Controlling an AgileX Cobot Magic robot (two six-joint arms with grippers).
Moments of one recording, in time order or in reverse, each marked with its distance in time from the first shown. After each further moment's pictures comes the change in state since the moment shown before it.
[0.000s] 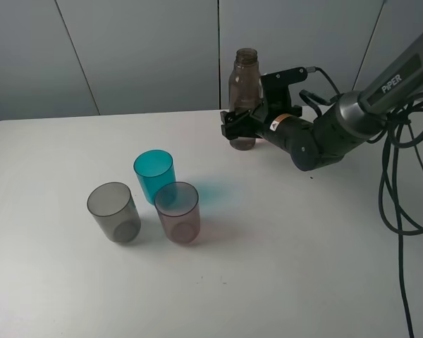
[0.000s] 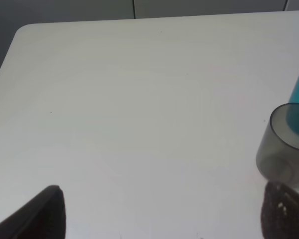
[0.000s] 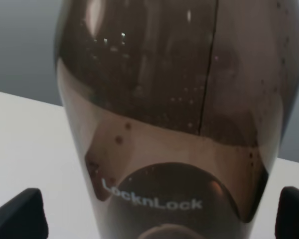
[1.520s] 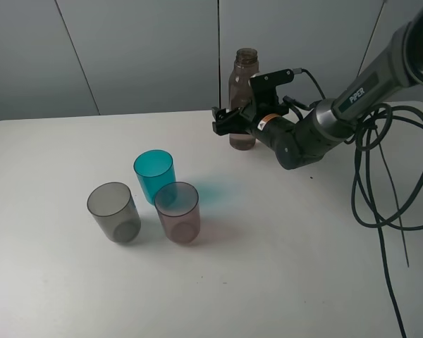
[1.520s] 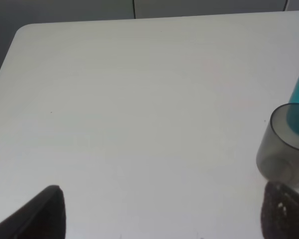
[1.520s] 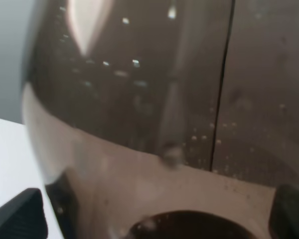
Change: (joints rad) left arm 0.000 0.000 0.000 0.000 0.000 0.000; right arm 0.000 0.130 -0.148 -0.020 -0.055 0.004
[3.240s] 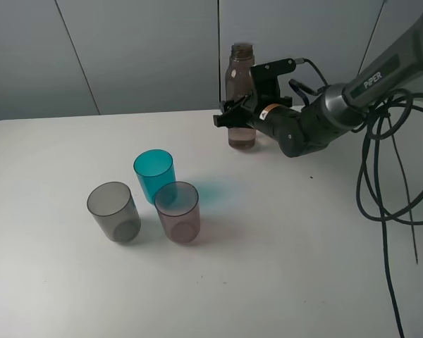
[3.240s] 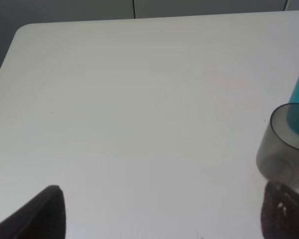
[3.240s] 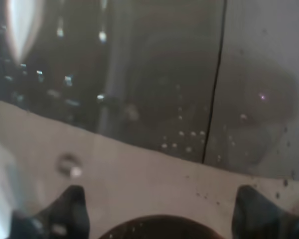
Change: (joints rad) left arm 0.000 0.000 0.000 0.000 0.000 0.000; right arm 0.003 -0.094 0.011 0.022 0.129 -0.028
